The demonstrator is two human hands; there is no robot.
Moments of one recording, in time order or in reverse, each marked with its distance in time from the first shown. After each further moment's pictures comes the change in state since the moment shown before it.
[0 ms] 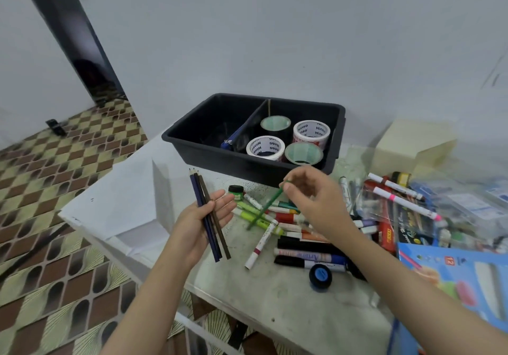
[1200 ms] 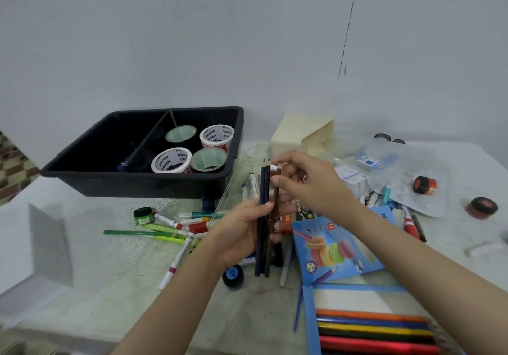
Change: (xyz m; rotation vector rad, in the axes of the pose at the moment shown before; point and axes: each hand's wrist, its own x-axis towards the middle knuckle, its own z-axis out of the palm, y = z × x) left_hand -0.031 -0.081 0.178 0.143 -0.761 -0.420; right_hand -0.036 -0.008 -0.143 -0.260 0.116 0.140
